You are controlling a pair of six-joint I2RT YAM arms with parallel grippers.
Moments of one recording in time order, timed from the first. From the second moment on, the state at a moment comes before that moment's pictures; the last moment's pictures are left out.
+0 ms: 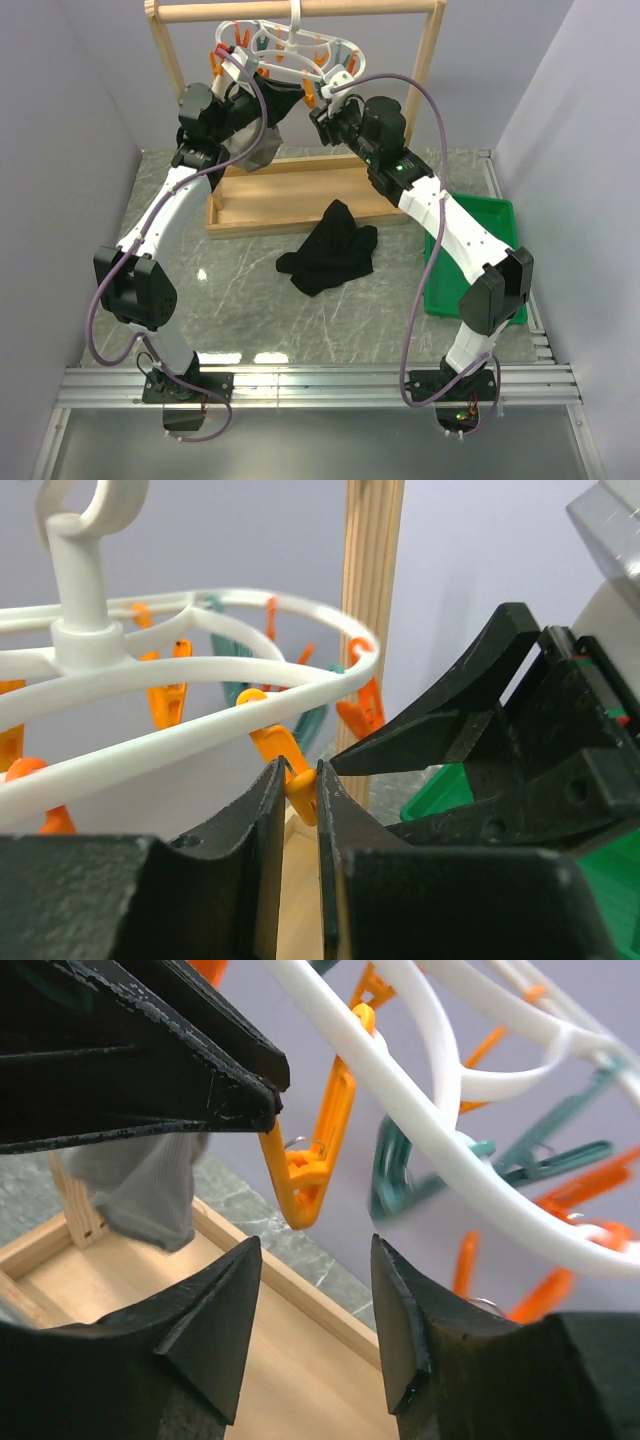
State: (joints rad) left arm -0.29 1.72 1.71 0.38 0.67 -0.23; right arm 0.58 1.73 1.77 0.00 -0.08 -0.32
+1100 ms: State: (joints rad) left arm -0.31 1.72 1.78 0.26 0.57 -0.49; right arm 0.60 1.81 1.83 0.08 0.00 -0.28
